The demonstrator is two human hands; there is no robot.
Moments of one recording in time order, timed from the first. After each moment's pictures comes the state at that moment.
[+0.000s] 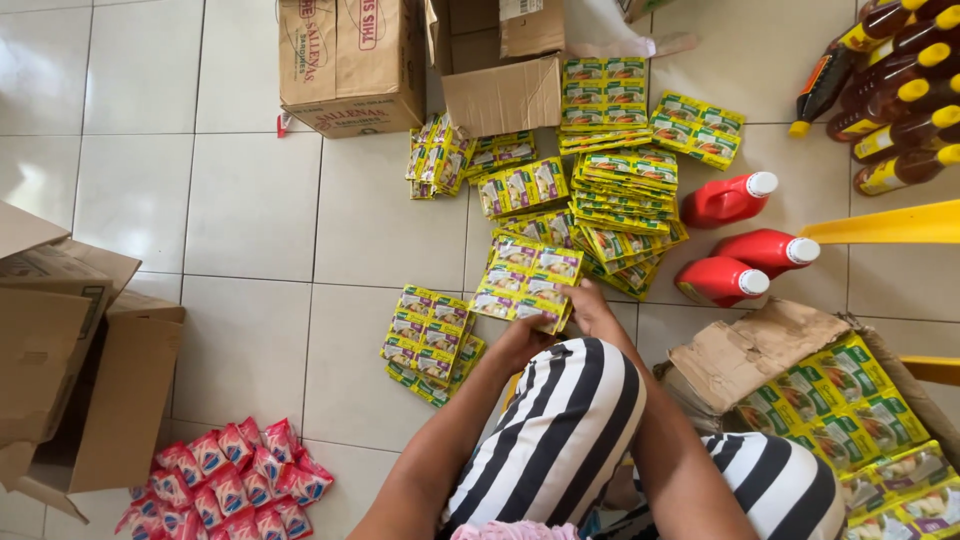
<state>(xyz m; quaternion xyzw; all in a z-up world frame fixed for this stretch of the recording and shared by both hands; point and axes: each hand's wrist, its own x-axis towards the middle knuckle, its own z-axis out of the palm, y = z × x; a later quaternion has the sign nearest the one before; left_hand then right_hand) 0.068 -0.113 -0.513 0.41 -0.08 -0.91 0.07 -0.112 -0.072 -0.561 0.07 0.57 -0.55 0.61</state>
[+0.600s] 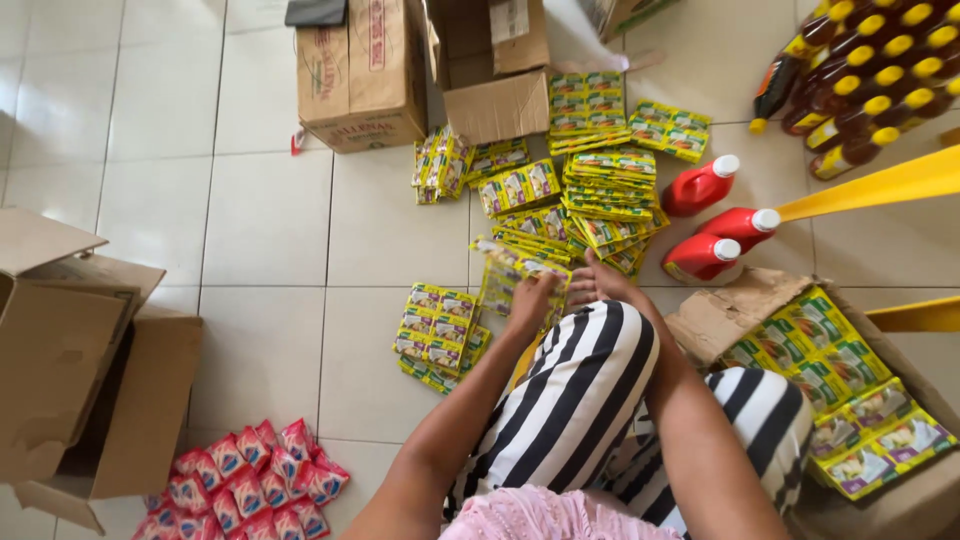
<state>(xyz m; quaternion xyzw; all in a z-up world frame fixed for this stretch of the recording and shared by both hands) 0.037 -0.109 -0.397 0.48 -0.50 -0.69 0.19 -0.155 -0.040 -0.456 0.01 0.56 -0.42 0.72</state>
